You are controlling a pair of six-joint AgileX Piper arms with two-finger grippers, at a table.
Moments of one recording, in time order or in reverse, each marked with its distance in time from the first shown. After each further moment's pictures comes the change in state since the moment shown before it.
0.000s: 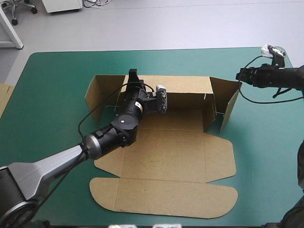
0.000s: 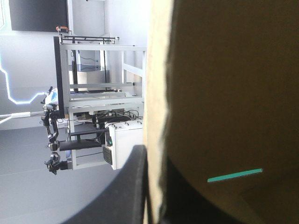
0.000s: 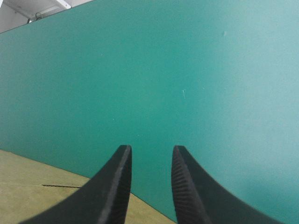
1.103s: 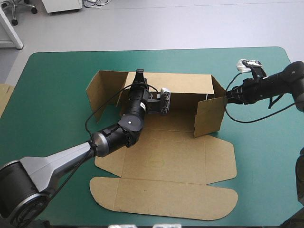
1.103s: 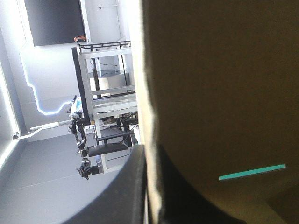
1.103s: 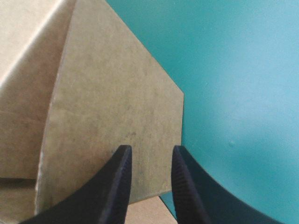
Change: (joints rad) left arm 0.009 0.066 0.000 0.152 0.011 -0.015; right arm 0.121 -0.115 0.053 -0.237 0.252 -0.007
